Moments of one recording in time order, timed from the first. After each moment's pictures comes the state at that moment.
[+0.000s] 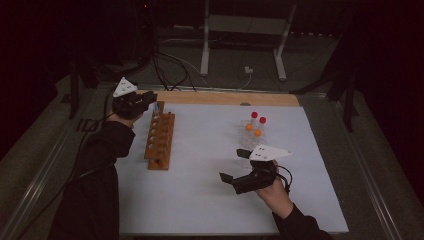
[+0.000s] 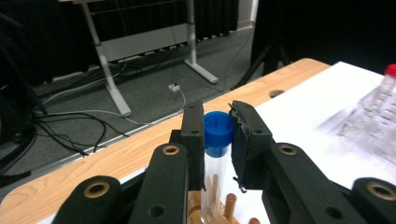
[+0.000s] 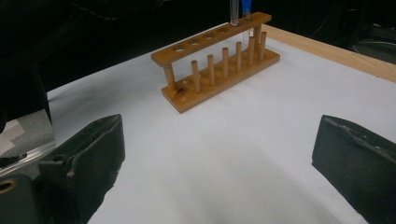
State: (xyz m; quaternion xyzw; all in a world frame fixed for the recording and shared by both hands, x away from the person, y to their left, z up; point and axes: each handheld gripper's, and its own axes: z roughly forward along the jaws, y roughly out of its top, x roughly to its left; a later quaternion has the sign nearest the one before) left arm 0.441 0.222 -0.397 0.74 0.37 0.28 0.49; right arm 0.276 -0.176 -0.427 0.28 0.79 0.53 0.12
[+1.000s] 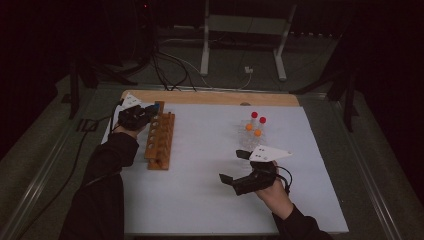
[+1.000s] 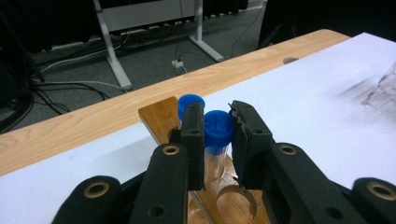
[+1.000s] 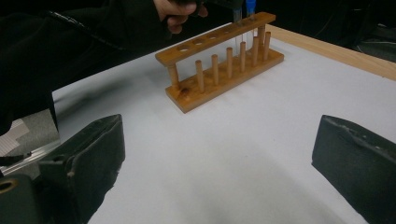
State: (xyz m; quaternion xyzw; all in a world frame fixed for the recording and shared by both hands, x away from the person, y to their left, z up) left arm 0.444 0.222 -0.450 0.74 0.40 0.26 0.47; right arm 0.274 -0.176 -0.427 0.27 0.79 0.53 0.11
